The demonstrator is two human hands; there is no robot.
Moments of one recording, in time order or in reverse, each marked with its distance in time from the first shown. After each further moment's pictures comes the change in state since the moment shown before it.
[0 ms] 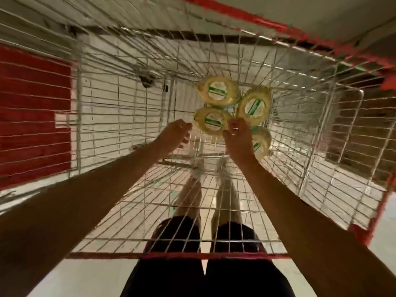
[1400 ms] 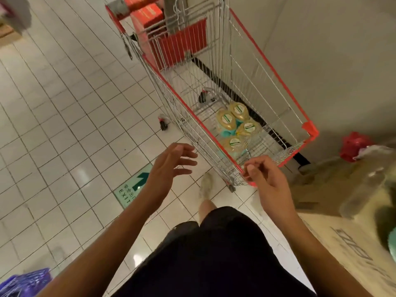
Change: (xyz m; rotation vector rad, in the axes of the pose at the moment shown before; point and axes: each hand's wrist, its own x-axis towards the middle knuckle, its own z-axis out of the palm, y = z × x) left_hand -0.577 -0.173 0.372 -0.871 0.641 0.690; right_hand -0.458 0.072 -0.370 -0.199 -0.582 -0.733
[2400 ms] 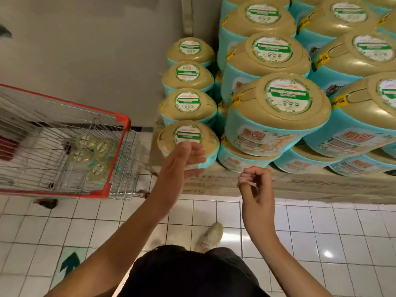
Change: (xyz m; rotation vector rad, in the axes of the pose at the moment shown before) left_hand -0.174 -0.031 0.560 0.102 -0.690 -0.004; right_hand -0.325 0.140 -0.384 0.213 1.015 -0.005
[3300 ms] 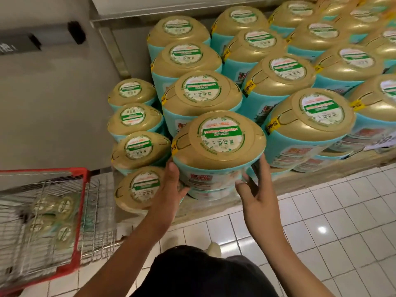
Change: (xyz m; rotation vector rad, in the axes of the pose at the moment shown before) left_hand 0.077 -0.011 0.056 -0.059 -0.186 -0.208; right_hand 0.057 -0.046 -0.041 0.003 0.182 0.010
